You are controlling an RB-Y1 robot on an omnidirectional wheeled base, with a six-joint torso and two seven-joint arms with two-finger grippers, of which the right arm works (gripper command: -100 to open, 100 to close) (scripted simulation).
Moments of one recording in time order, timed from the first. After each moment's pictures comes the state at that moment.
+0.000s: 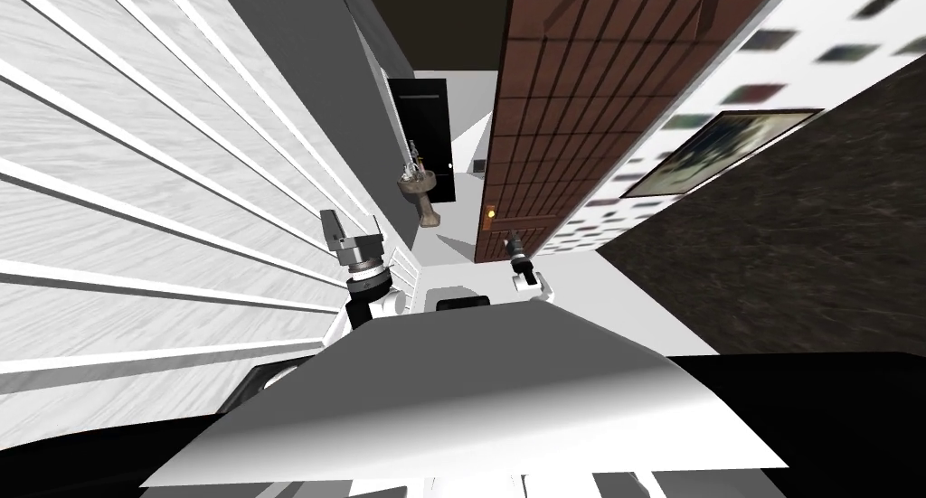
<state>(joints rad) 0.17 -0.18 -0.07 -1.47 0.20 -0.36 -0.38</state>
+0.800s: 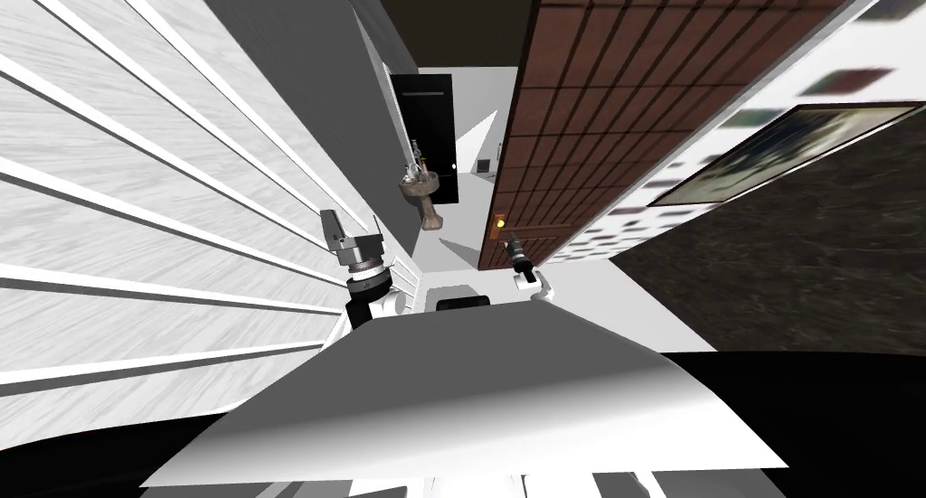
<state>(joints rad) 0.11 -0.21 -0.08 -1.35 0.23 -0.34 -0.44</state>
